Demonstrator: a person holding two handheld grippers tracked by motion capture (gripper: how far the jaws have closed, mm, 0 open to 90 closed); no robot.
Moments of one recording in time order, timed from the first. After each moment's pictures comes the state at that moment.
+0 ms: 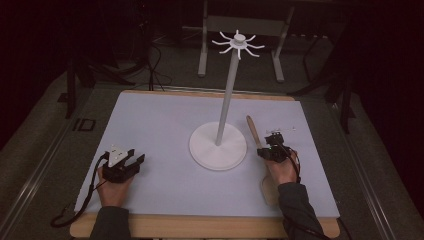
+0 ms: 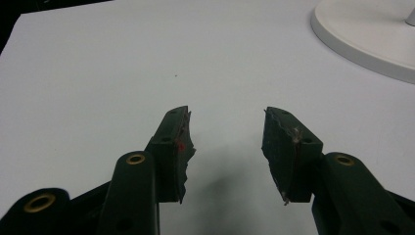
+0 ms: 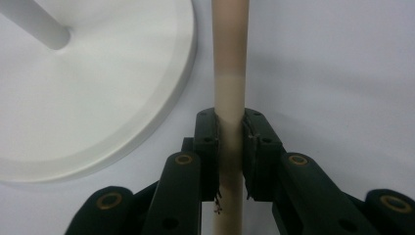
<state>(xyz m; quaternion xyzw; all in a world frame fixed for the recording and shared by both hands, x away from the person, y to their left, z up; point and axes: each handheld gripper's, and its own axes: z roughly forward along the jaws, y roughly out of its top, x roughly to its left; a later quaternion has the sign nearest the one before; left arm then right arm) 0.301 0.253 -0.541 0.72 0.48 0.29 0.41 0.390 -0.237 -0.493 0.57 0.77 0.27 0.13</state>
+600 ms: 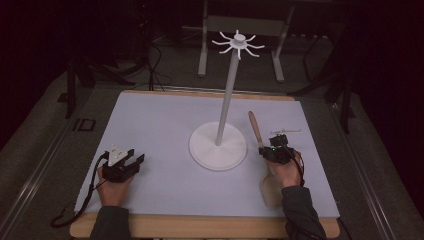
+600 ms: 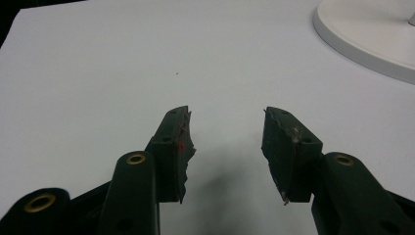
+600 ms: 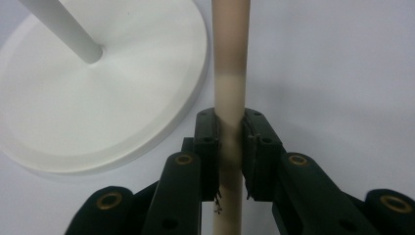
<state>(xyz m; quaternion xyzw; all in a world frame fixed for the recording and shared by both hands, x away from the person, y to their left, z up) 0.301 0.254 -0.541 0.72 0.49 0.29 0.41 0.376 -0.244 -0.481 0.55 0.76 0.32 0.14</state>
